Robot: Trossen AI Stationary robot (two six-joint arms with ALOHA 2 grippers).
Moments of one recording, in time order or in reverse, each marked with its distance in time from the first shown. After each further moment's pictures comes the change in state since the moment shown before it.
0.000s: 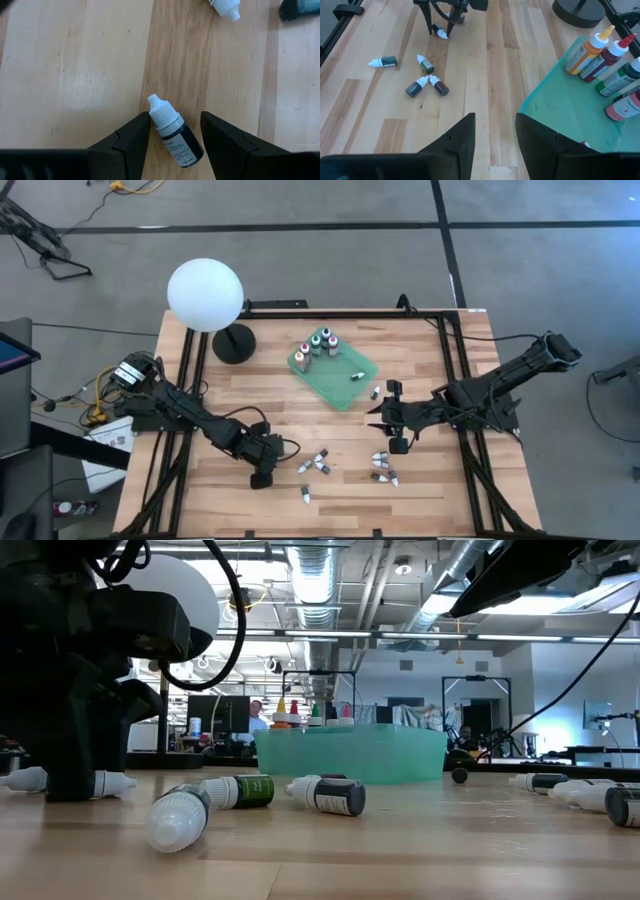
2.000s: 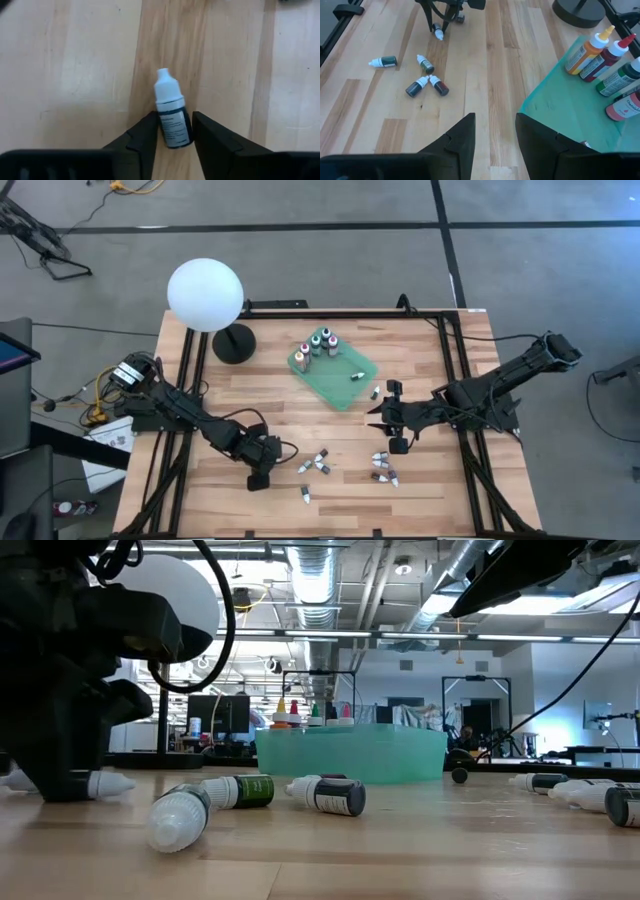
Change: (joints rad) left arm -0.033 -0.002 0.002 -0.079 0.058 -0.037; right arm 0.000 0.000 0.000 0.000 0.000 0.000
